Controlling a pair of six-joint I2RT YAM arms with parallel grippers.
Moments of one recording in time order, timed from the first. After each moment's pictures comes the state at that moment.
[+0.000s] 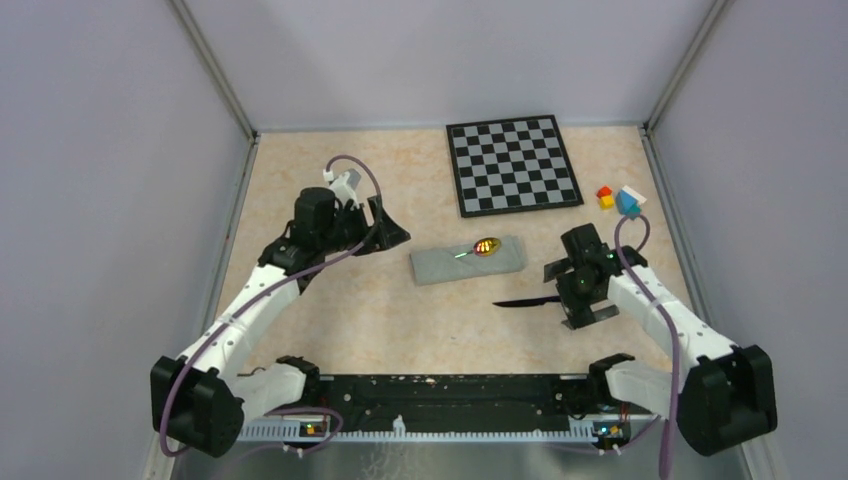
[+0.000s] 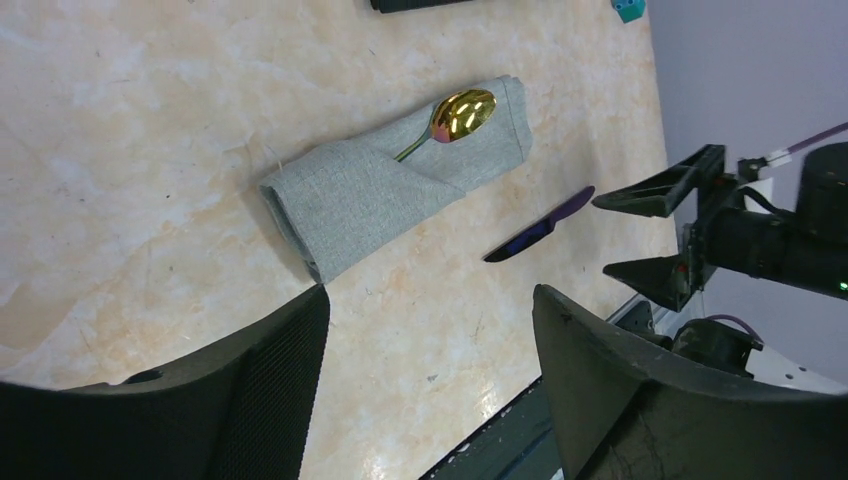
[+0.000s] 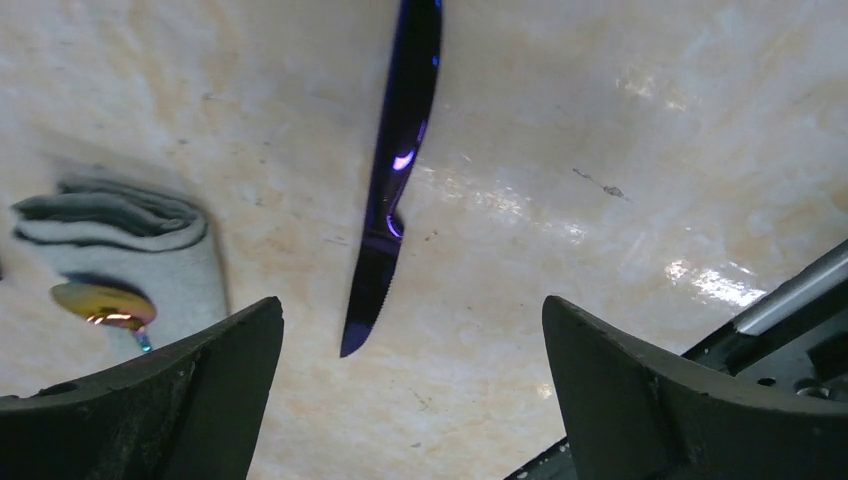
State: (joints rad) left arm -0.35 1.10 0.85 -0.29 0.41 -0.60; right arm 0.32 1.06 0.73 -0.97 0.18 1.53
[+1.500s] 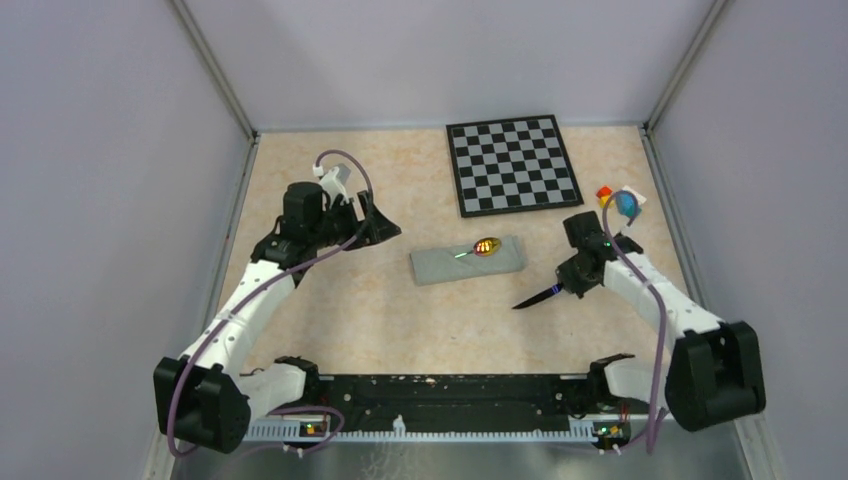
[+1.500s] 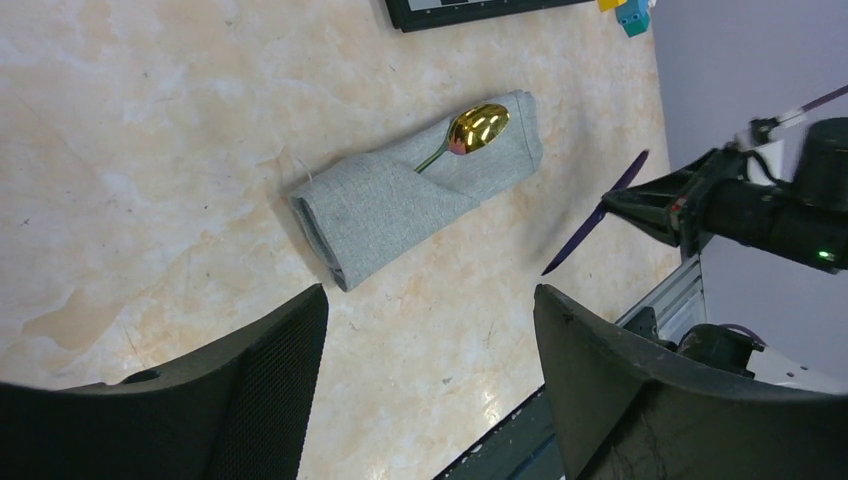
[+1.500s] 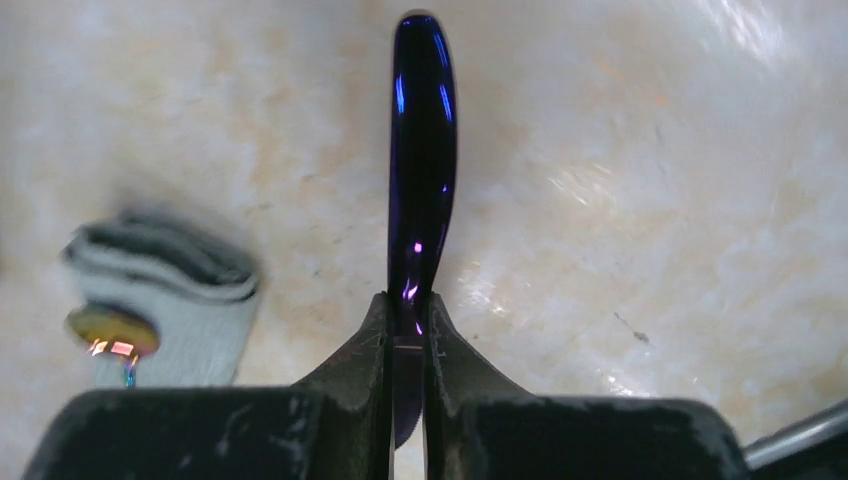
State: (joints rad) left arm -0.25 1.11 0.88 -0.32 0.48 -0.55; right arm 0.25 1.26 0.74 -0.81 0.25 1.35
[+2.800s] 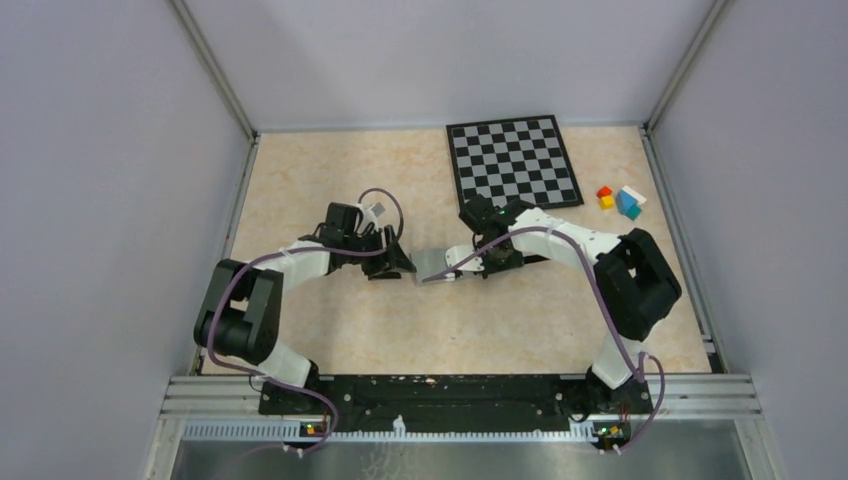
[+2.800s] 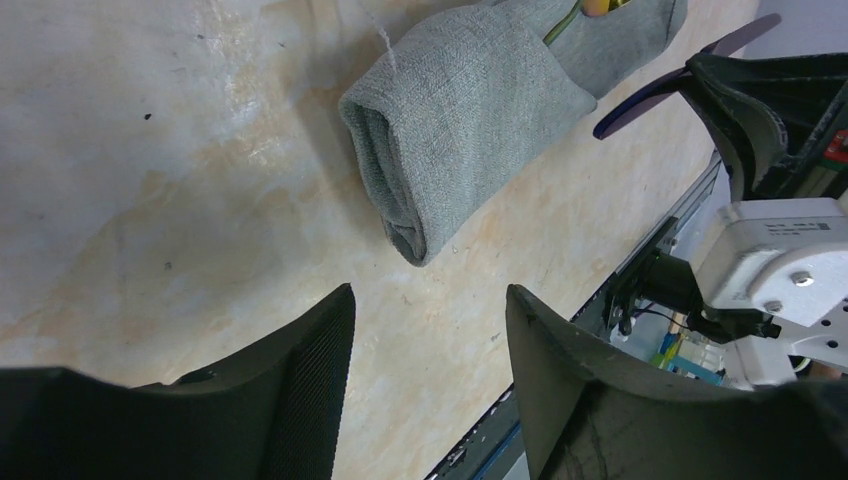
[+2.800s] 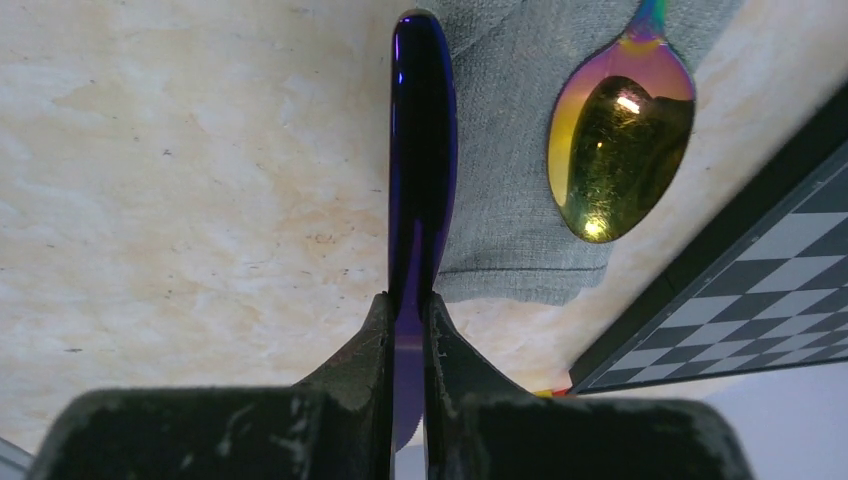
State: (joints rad) left arm -0.27 1.53 0.75 -0.12 0.67 -0.54; right arm 0.71 1.73 1.25 -0.92 0.14 -1.10
